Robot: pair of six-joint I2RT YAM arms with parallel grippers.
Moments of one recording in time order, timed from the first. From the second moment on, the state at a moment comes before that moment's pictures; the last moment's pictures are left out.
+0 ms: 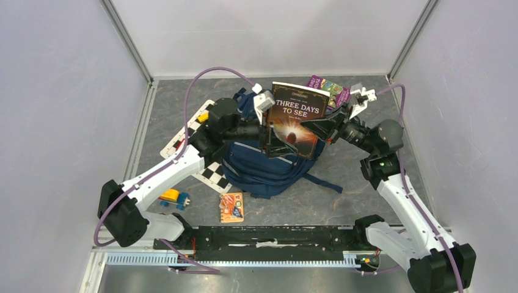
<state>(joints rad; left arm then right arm) -0.70 1.33 1.09 0.23 0.84 -0.40 0.26 0.93 0.74 0.59 -0.82 0.67</state>
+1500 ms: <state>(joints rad) -1.14 1.55 0.99 -0.41 -0.32 0.21 0.26 0.69 0.79 -0.55 -0.11 0.09</state>
